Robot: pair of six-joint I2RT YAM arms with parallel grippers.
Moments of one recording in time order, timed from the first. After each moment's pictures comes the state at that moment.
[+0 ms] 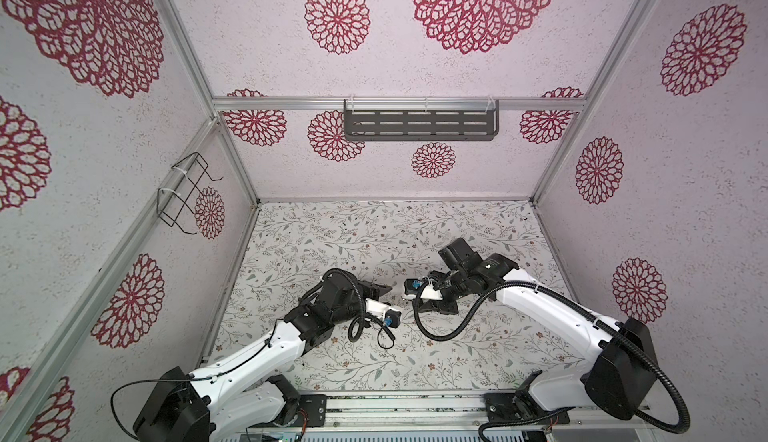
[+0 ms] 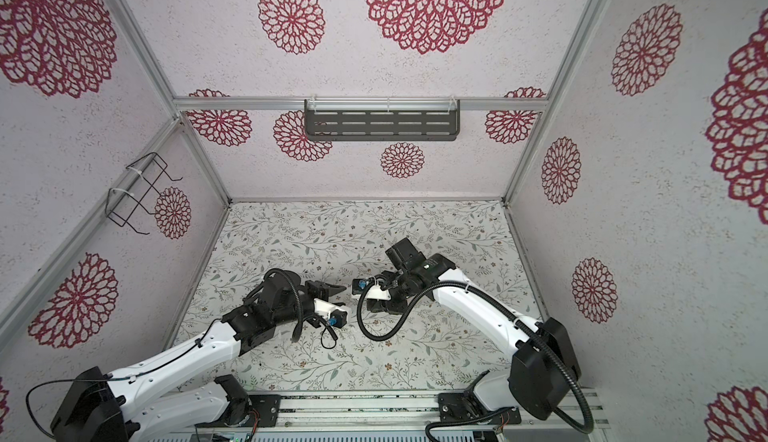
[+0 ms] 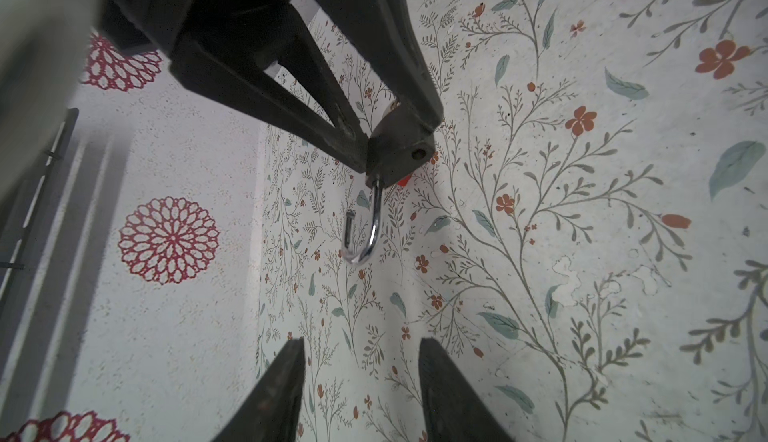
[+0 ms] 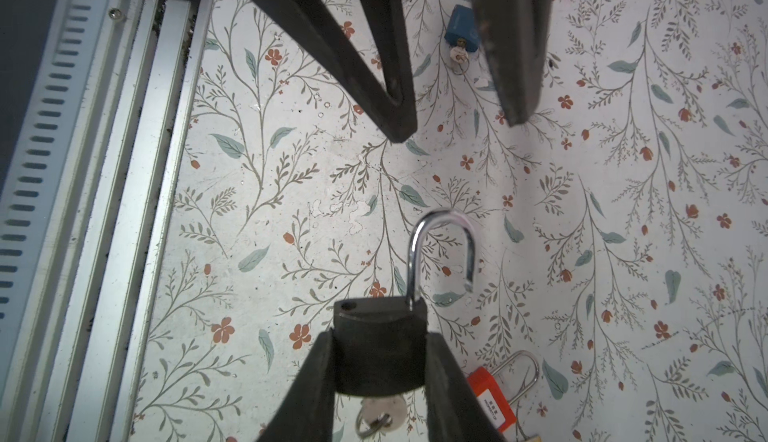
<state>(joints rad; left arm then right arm) -0.73 1.10 0.62 -0.03 0.22 1.20 0.70 1.40 1.15 -0.83 -0.45 -0.90</state>
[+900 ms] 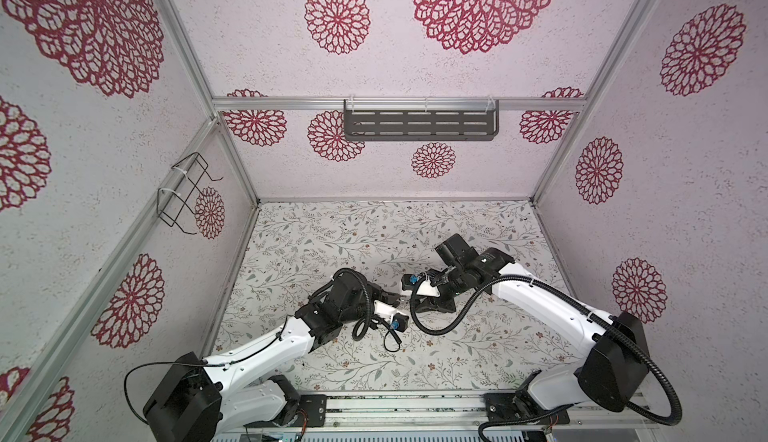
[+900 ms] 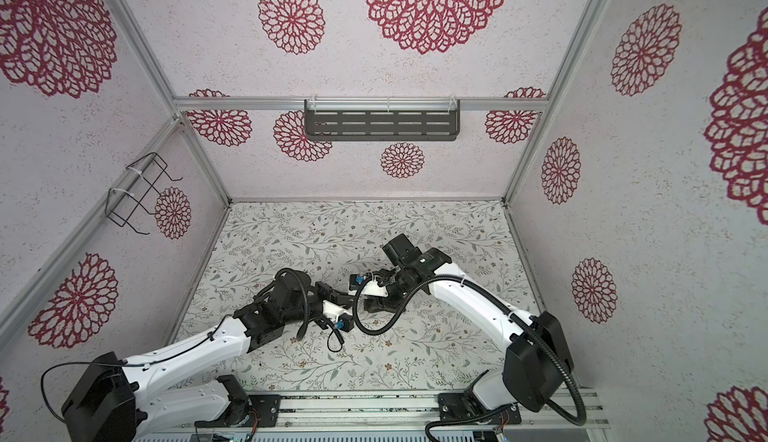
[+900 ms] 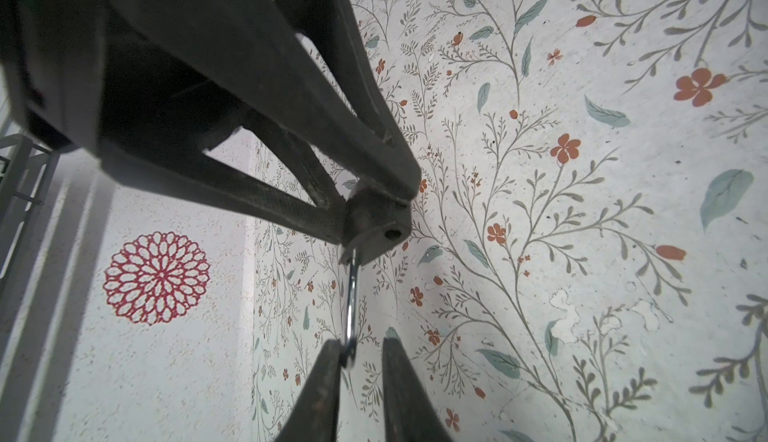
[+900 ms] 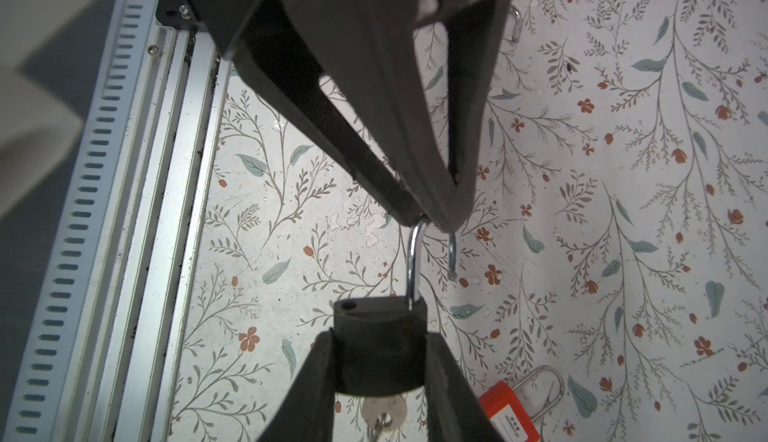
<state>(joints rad) -0.77 1.17 0.65 0.00 0.25 1.20 0.70 1.45 1.21 -0.89 -0.50 -0.87</state>
